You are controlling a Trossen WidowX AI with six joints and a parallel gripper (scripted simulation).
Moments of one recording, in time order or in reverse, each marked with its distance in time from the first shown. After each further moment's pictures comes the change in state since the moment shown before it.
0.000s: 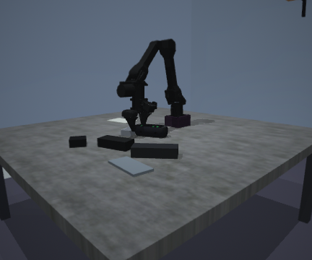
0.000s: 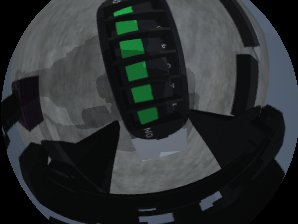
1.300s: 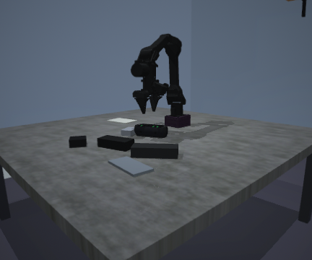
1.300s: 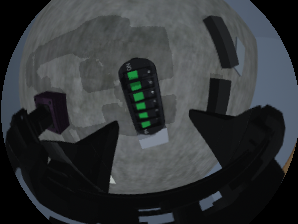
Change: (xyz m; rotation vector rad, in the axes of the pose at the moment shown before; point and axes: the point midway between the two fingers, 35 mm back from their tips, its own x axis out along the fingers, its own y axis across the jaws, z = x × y) arm -0.084 -0.003 0.059 -0.007 -0.004 -0.012
